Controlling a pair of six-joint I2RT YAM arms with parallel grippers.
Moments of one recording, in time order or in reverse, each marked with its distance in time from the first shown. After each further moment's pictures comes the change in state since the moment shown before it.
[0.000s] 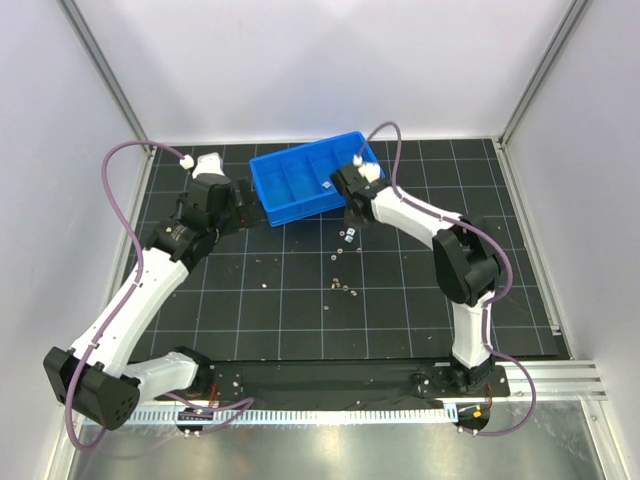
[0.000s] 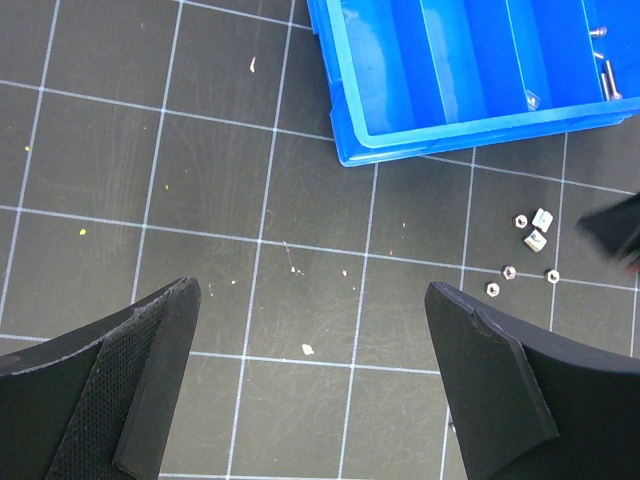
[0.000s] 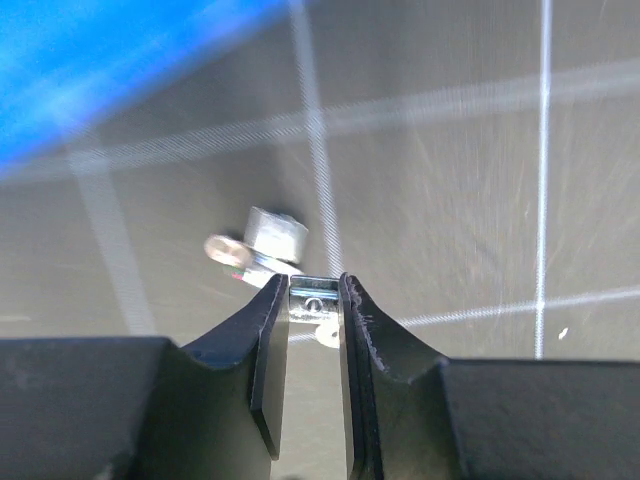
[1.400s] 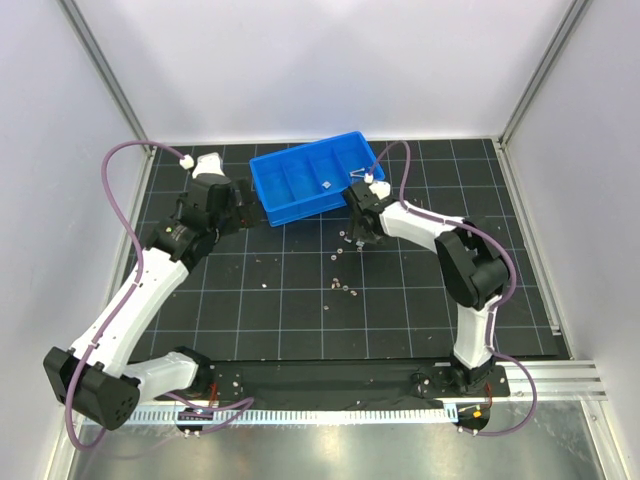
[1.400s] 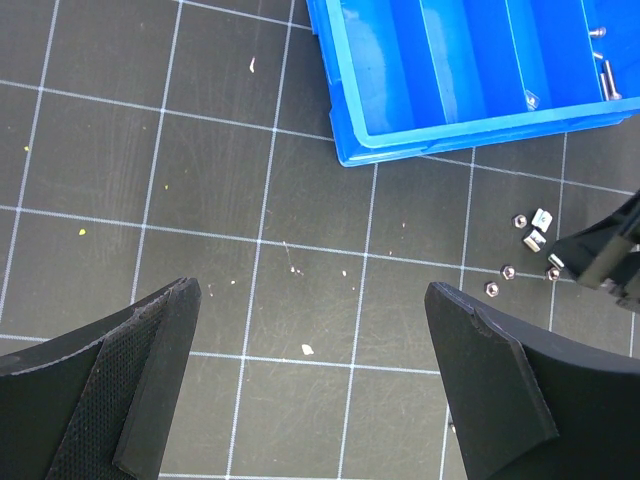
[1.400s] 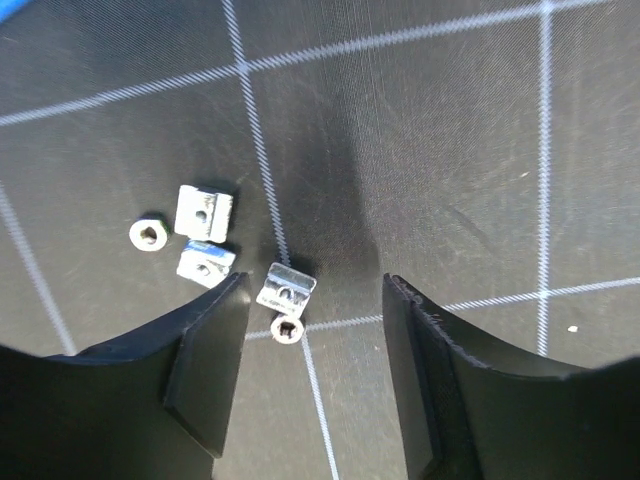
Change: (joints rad) left arm 0.000 0.000 0.000 0.000 0.001 0.000; right arm -0.031 -0.056 -0.166 0.132 -0.040 0.008
